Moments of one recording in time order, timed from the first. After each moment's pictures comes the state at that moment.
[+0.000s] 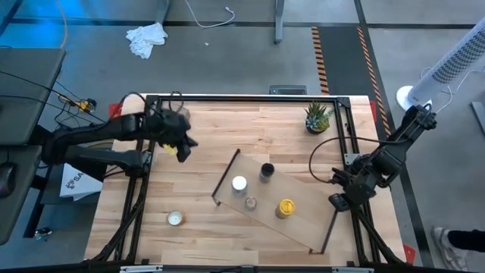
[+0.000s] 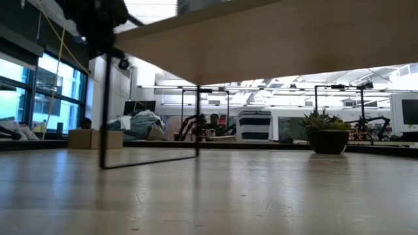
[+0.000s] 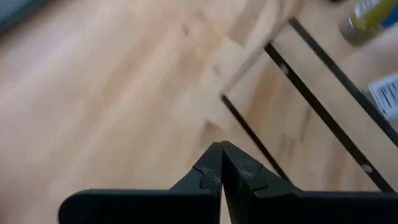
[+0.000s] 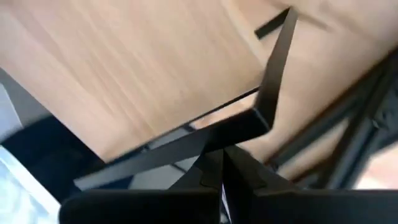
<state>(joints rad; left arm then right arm) 0.22 0.90 0.84 -0.75 0.06 -0.36 0.76 0.93 0.87 -1.02 -0.17 1.93</state>
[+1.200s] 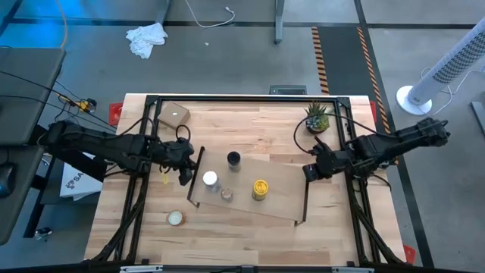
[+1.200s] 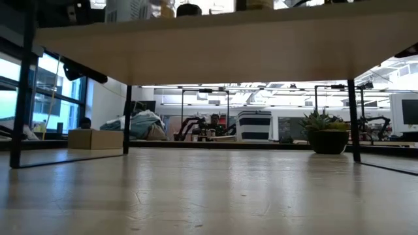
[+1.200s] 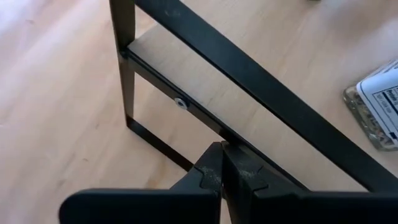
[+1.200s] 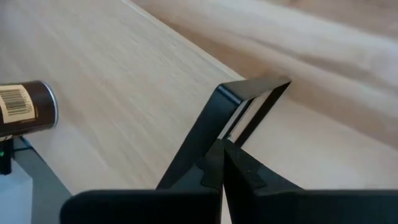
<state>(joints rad) -0.11 0.90 0.62 -0.53 -0.13 -0.59 0.27 1.00 0.87 -0.92 0.07 1.45</state>
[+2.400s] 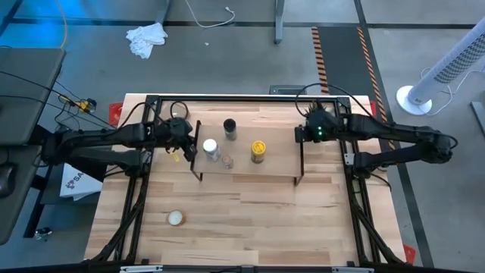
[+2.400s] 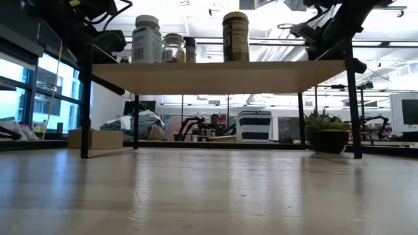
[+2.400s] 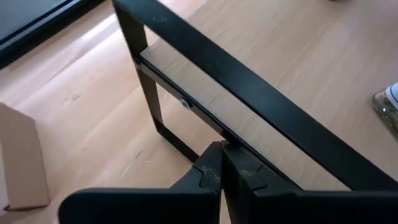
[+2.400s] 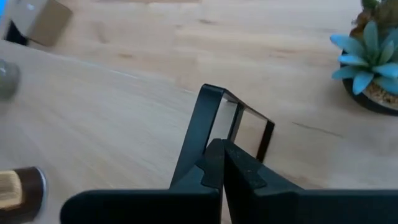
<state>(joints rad) 0.23 0.90 0.62 -0.53 -0.21 -0.38 -0.24 1.05 0.87 -0.78 0.21 1.03</state>
